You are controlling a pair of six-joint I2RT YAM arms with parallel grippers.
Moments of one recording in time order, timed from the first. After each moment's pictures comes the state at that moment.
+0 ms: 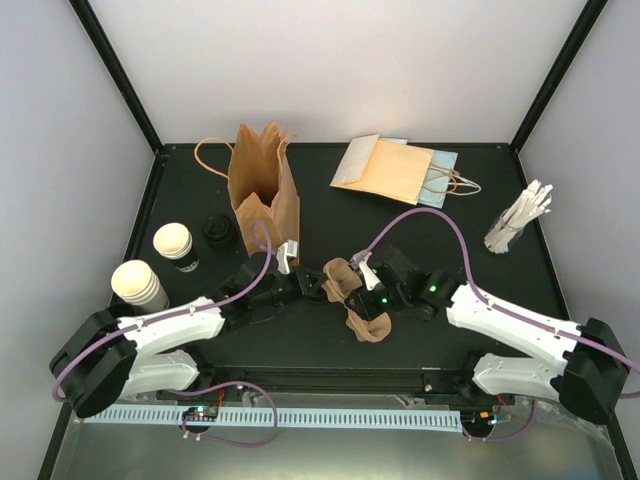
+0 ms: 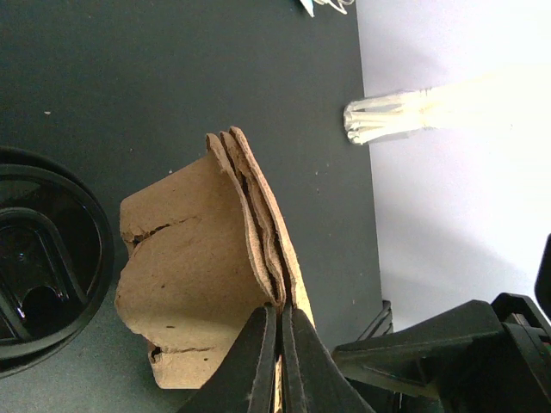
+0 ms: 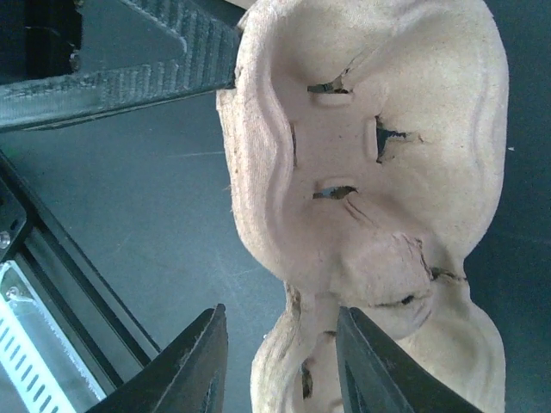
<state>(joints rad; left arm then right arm) -0.78 1.16 0.42 0.31 0.26 -1.14 0.91 1.12 0.76 -0.53 -0.17 0.39</state>
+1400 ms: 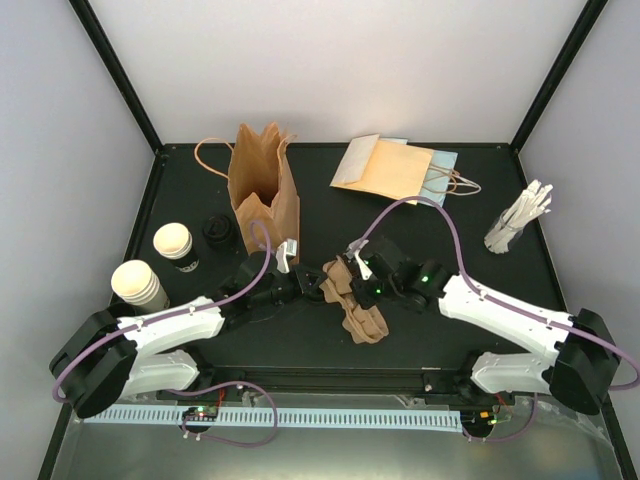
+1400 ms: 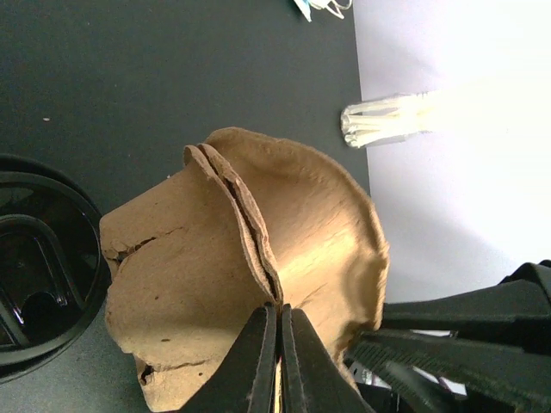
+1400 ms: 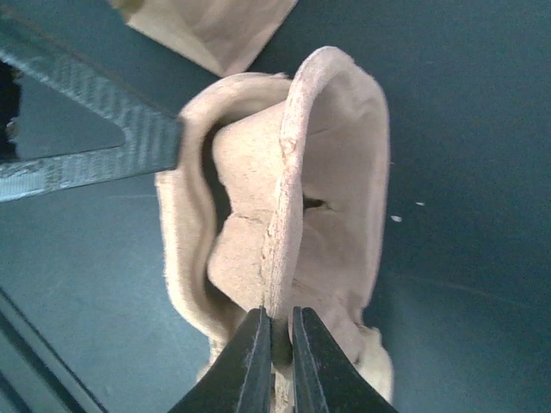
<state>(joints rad) -0.77 1.16 0.42 0.32 0.27 -1.14 0.92 1.22 0.86 -0.55 -0.03 0.30</state>
